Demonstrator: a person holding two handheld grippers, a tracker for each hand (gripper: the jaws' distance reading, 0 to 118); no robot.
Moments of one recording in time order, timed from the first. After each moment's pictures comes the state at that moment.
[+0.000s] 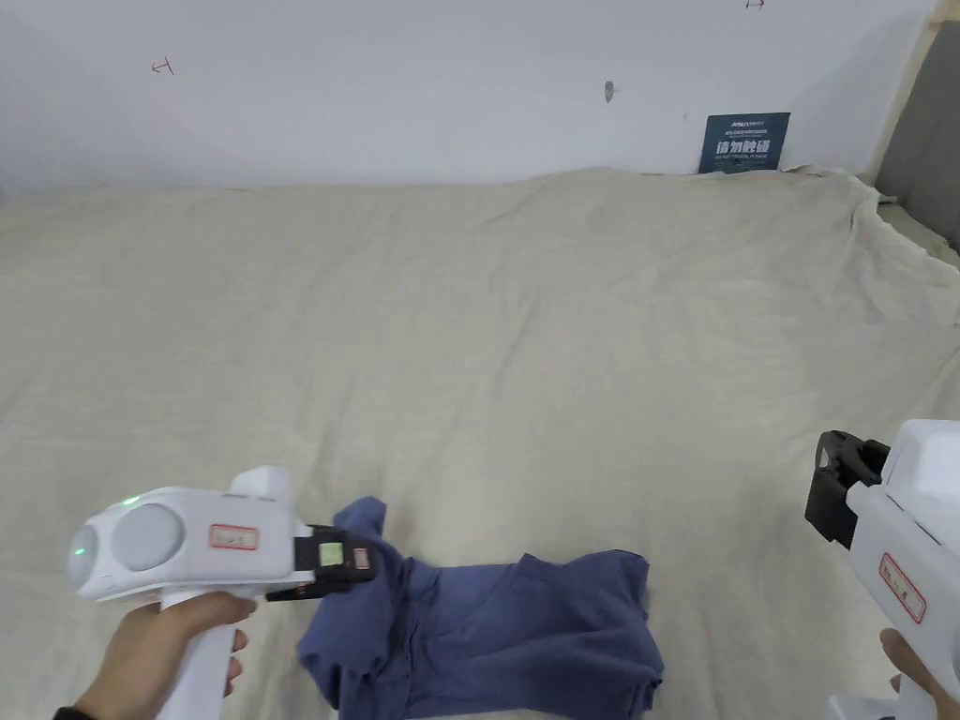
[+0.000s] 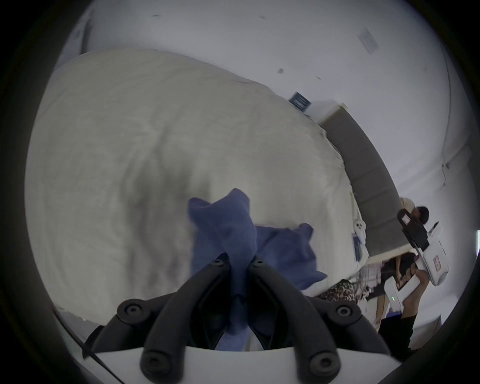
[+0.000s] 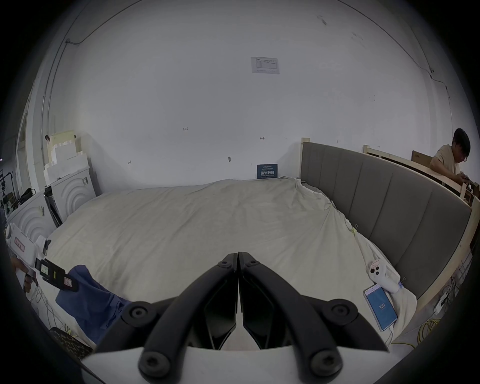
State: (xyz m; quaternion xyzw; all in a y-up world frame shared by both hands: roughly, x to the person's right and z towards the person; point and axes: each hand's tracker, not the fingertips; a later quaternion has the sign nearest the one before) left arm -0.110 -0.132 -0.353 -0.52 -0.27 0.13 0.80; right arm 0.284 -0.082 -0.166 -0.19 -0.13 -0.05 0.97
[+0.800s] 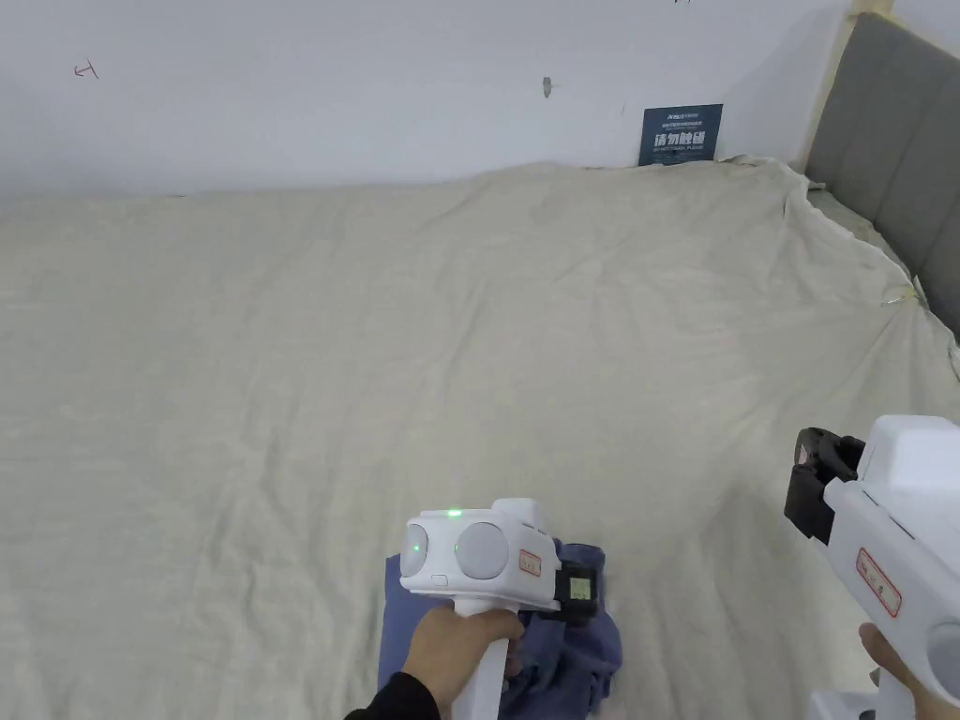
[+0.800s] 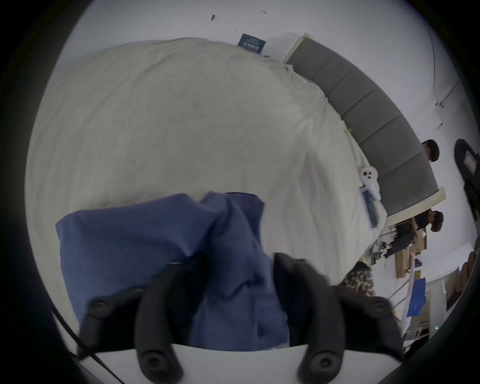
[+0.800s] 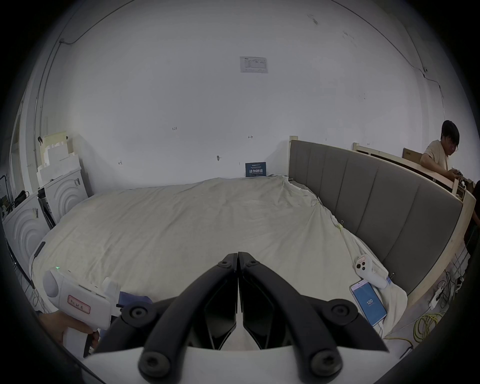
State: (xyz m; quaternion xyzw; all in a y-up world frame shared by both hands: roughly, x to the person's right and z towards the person) left arm 0.100 -0.225 -0.330 -0.55 -0.33 0.03 0.76; right arm 0.304 -0.087 -0.147 -0.20 -0.16 -0.05 0.97
